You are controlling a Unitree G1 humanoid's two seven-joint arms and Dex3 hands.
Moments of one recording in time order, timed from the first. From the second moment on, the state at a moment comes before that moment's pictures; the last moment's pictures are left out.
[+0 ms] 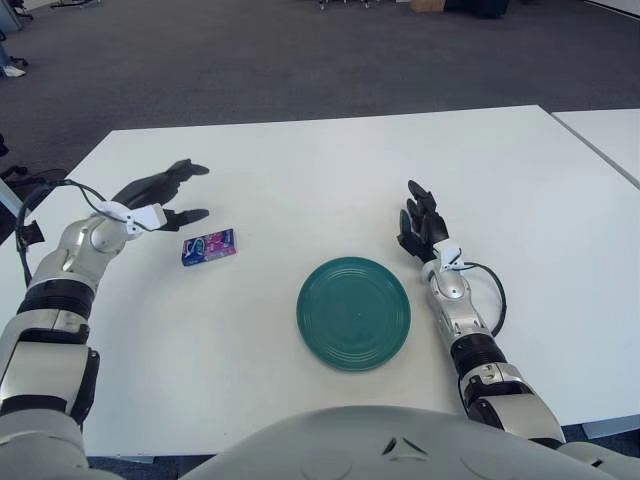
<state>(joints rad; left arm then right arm) -0.45 0.74 -0.13 0.90 0.48 -0.60 -0.17 -0.26 0.00 -0.02 0.72 -0.06 -0.47 -0.07</state>
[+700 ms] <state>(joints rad) -0.48 0.64 -0.22 1.06 0.44 -0.61 -0.26 -0.30 0.00 -0.04 0.79 -0.05 -0.50 -0.05</state>
